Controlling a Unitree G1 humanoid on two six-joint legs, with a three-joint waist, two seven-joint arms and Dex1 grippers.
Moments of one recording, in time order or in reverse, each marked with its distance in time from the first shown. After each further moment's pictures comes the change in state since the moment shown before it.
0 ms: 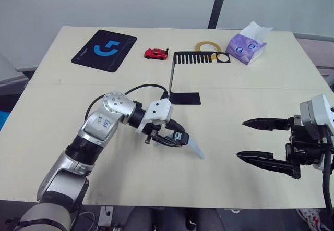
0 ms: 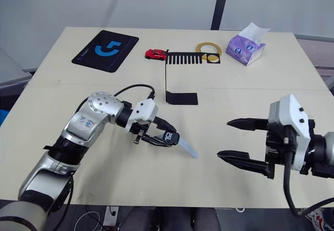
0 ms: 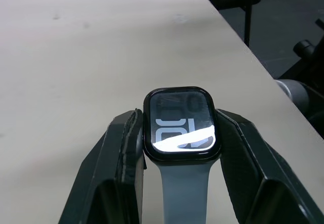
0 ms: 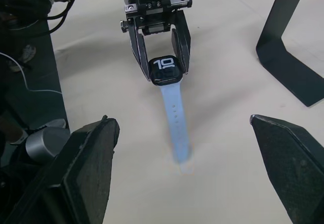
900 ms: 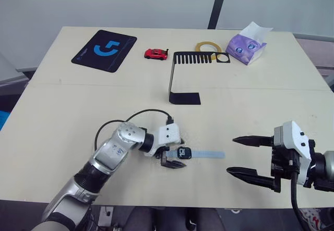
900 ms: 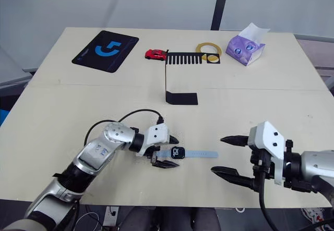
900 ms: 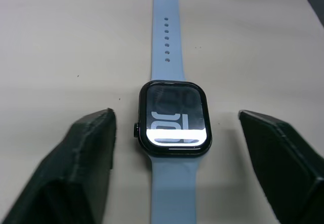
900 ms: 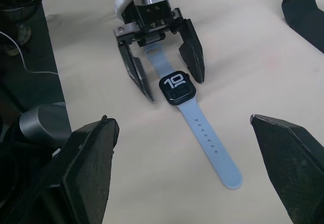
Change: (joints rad) left arm 0.195 -0.019 -0.035 -0.179 0.079 0.255 0.215; right arm 0.211 0.011 0.147 -0.006 -0.152 -0.246 -0.030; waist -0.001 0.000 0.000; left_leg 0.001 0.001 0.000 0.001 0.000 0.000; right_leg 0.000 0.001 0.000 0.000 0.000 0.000
